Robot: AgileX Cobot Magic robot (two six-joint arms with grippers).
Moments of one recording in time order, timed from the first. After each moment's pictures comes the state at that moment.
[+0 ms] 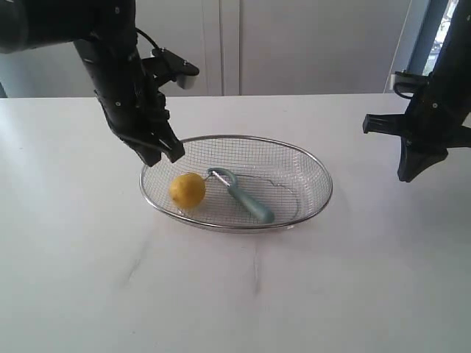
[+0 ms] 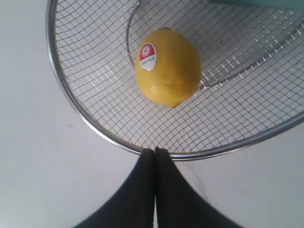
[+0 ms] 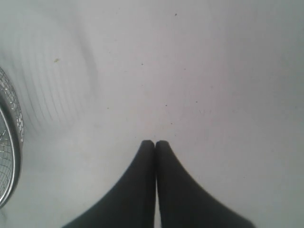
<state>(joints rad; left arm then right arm) -0.55 1.90 -1.68 0.00 1.16 0.31 0.01 1.97 -1.57 0.13 1.22 0.11</state>
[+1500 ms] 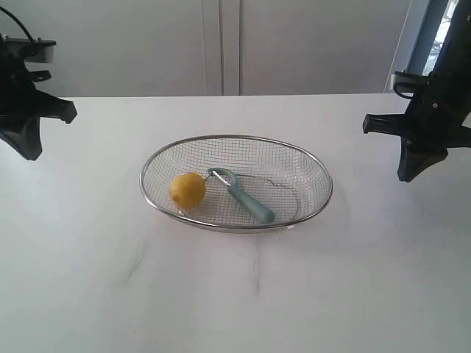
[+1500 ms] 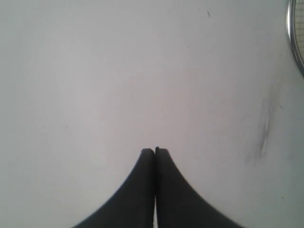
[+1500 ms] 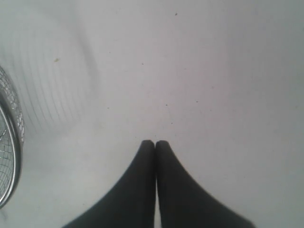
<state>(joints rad) -0.19 1.76 -1.57 -0.03 1.32 0.05 0.01 1.97 -1.57 0.13 1.22 0.11</state>
